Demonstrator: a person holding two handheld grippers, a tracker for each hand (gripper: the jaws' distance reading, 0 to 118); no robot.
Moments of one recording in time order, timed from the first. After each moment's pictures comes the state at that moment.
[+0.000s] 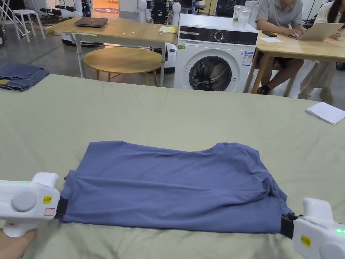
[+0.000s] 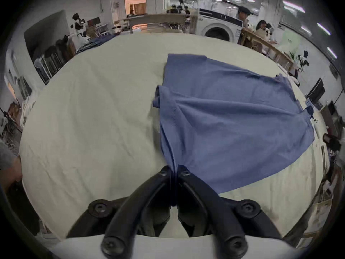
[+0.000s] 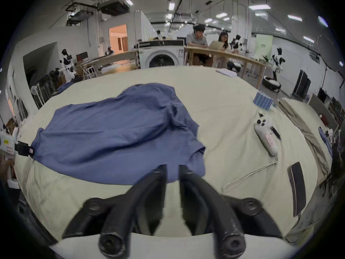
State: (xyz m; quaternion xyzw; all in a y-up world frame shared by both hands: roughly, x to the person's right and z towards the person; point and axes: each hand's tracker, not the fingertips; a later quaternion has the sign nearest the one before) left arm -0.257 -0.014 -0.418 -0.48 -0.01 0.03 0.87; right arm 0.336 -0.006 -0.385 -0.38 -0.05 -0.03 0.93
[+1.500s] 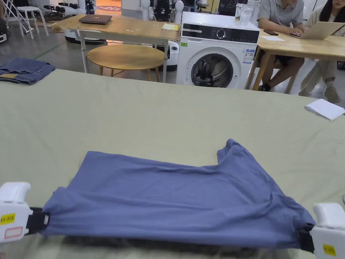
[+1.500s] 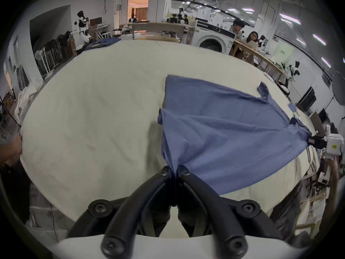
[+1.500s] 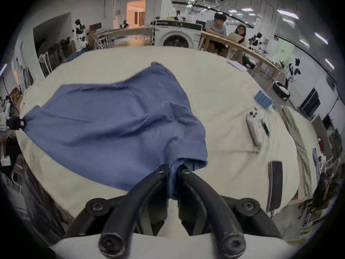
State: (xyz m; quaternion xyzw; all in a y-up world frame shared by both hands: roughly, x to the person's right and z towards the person) left arm -0.283 0.005 -0.297 -0.46 -0.03 0.07 0.88; right arm 0.321 0.021 -0.301 -0.45 -0.01 0.07 0.89
